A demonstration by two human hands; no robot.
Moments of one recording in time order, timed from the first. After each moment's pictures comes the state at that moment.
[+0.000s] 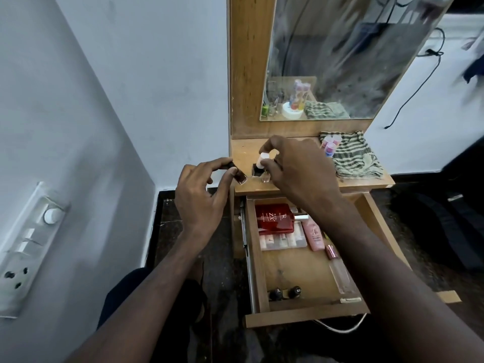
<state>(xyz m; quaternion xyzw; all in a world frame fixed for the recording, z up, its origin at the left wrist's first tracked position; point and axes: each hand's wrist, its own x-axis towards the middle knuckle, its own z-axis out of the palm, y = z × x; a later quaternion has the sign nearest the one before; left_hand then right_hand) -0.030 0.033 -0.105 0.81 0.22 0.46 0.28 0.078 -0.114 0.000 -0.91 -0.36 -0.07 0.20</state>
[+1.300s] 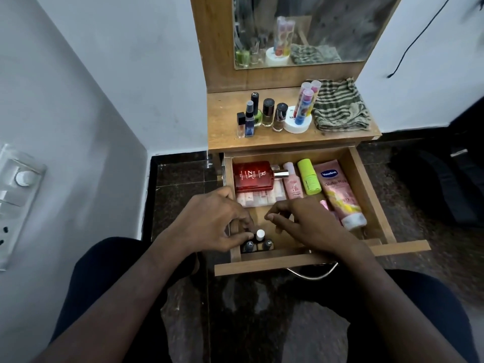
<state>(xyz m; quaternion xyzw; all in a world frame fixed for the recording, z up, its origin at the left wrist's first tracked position) -0.078 -0.041 -0.115 0.99 -0.04 -0.01 0.15 0.060 -0.252 -0.126 -0.84 -0.42 0.24 0.22</state>
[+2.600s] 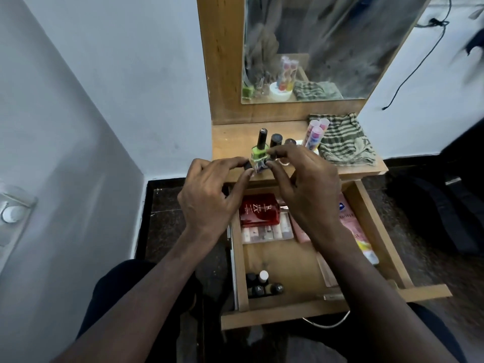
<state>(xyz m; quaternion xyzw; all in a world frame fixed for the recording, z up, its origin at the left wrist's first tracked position) -0.002 -0.013 -0.113 0.87 0.17 0.44 0.16 0.098 -0.168 -0.068 -0.84 -0.37 -0.18 0.35</state>
